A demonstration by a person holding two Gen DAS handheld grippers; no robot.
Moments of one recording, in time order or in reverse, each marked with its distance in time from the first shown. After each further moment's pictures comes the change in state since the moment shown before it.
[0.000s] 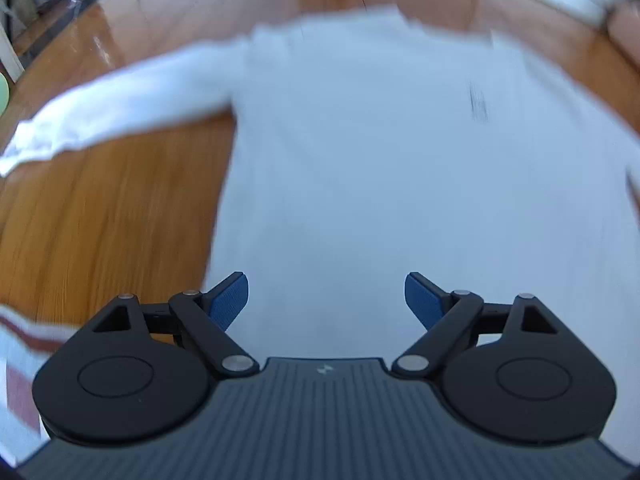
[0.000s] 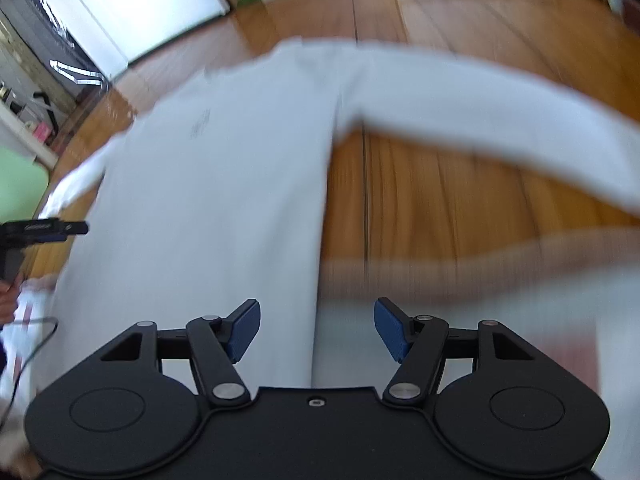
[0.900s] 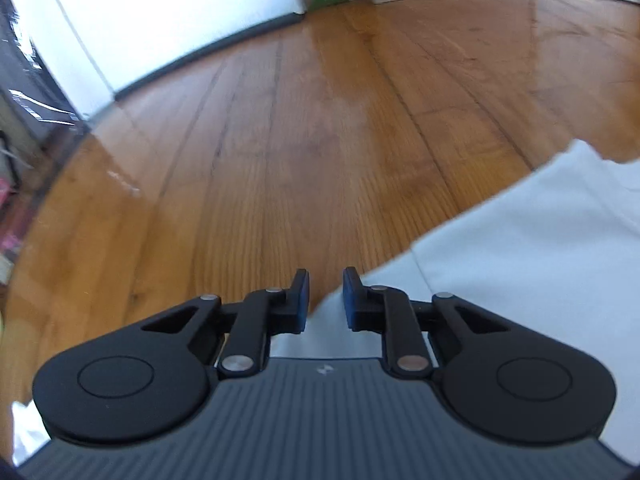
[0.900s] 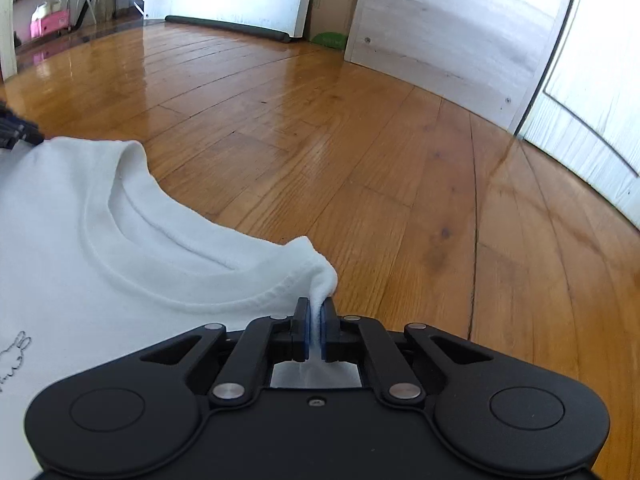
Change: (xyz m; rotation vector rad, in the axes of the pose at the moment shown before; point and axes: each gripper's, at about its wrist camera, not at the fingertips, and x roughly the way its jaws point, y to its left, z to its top) left arm 0.177 0.034 0.272 0.197 -0.240 0.244; right arm 0.270 0.074 0.343 -0.607 -0.197 -0.224
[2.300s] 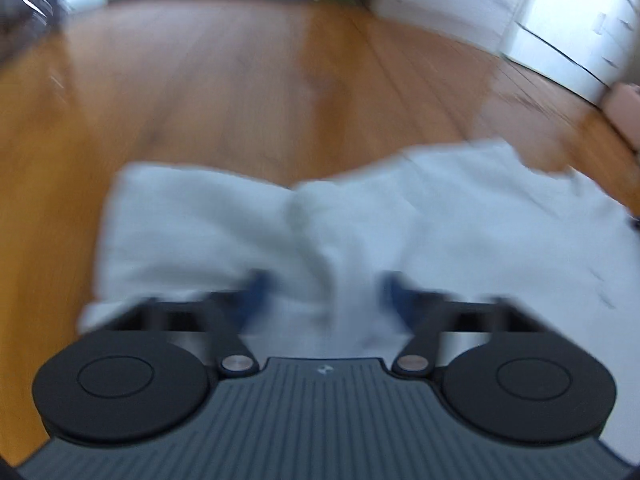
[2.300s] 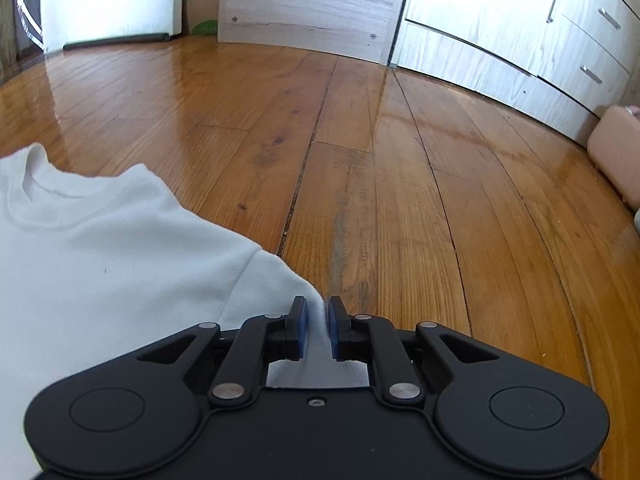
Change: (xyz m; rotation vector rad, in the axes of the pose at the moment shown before) left arm -0.066 0.111 -0.100 -0.284 -0.006 -0.345; right arm -0.055 -0.080 -0.080 0.266 0.049 -0.168
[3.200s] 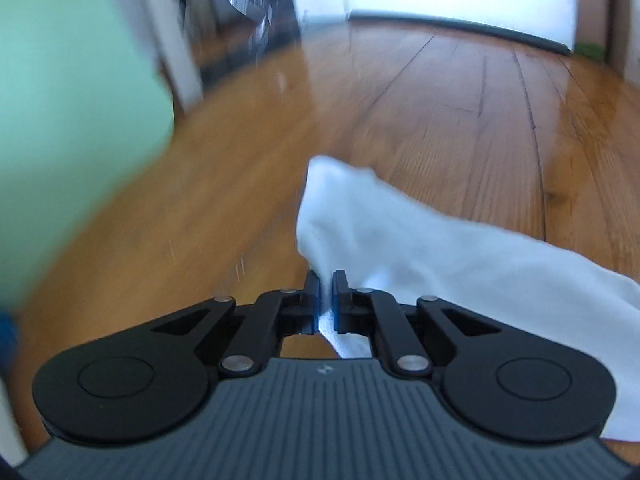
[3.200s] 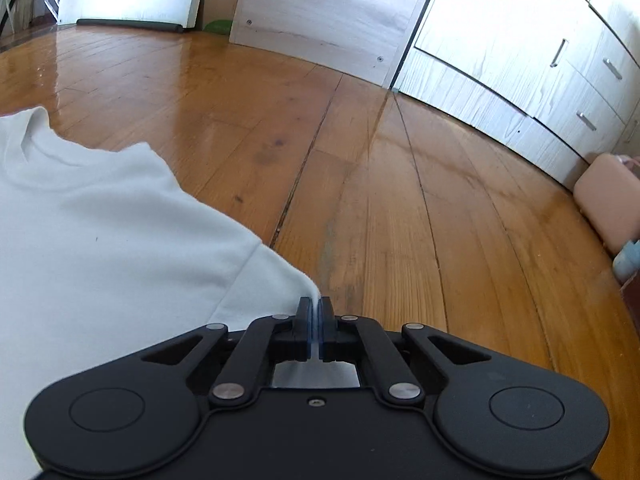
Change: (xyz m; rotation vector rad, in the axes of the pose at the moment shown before) left arm -0.050 0.163 -0.009 -0.161 -0.129 0.629; right arm -0.006 0.014 -0.012 -0.145 -0.046 -0.081
